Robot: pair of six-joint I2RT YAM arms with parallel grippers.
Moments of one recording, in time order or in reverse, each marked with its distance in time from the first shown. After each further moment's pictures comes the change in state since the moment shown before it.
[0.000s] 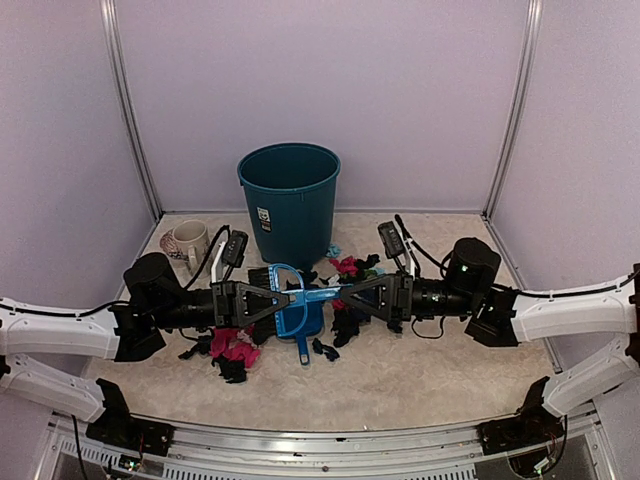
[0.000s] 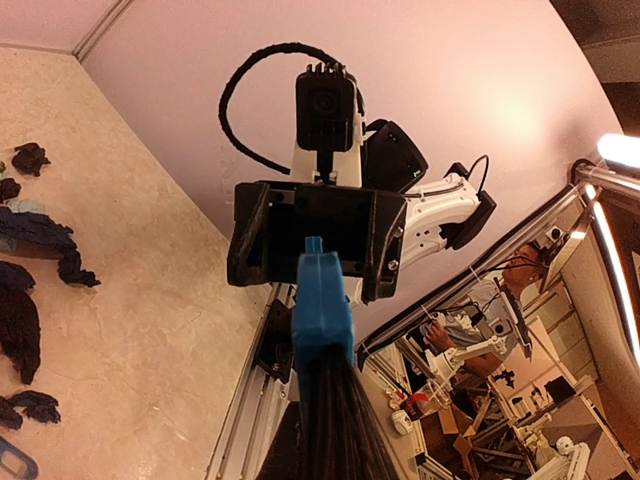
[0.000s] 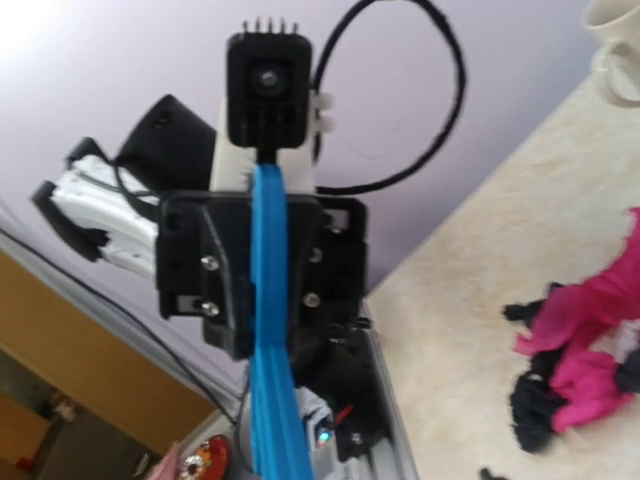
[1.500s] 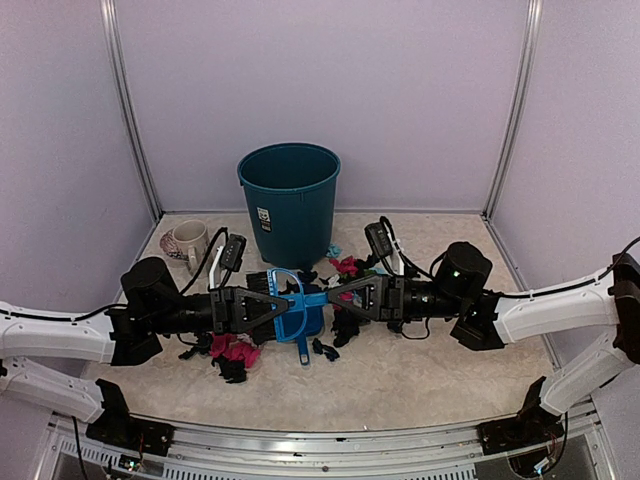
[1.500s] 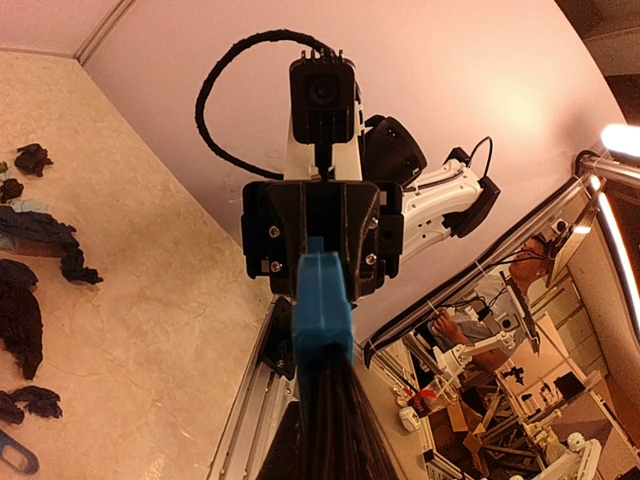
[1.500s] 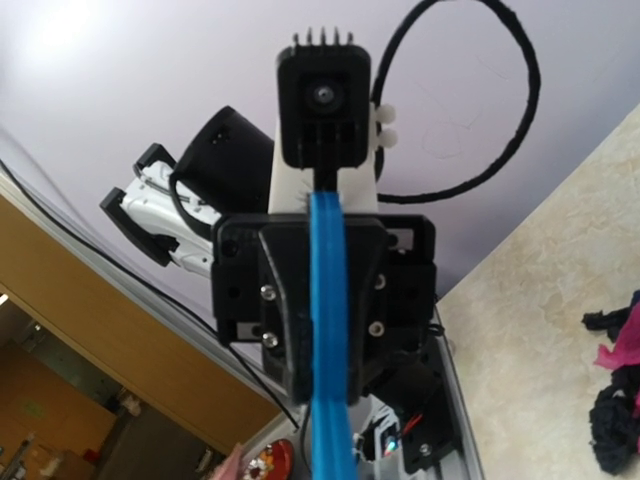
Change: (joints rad) left arm -0.034 -0.037 -0.016 -0.028 -0.043 0.034; right arm 0.036 0.112 0.020 0.209 -0.048 0.123
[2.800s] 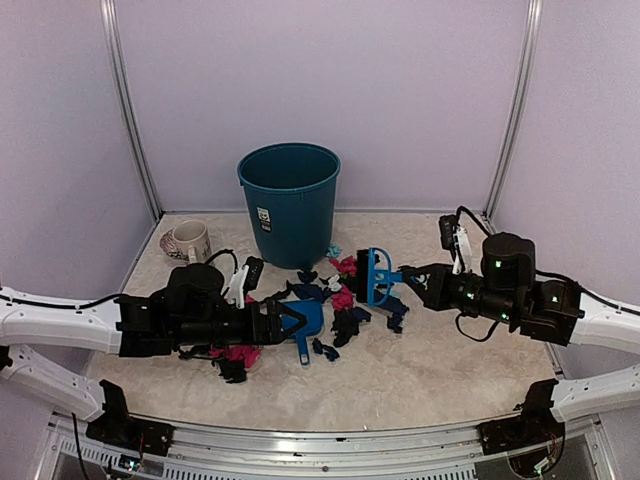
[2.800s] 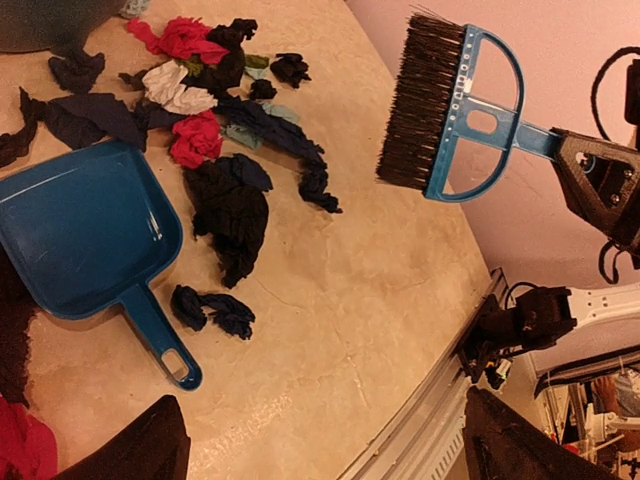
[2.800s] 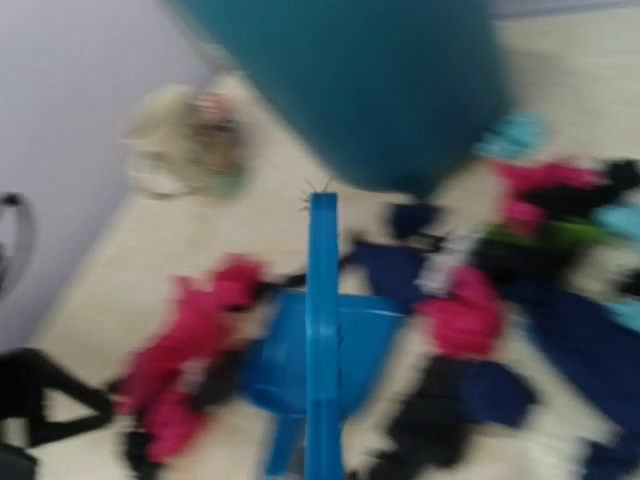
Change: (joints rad) left arm -0.137 0.080 0.176 -0.624 -0.515 0.040; right arm -0.025 -0.486 0.045 -0.996 0.777 -0.304
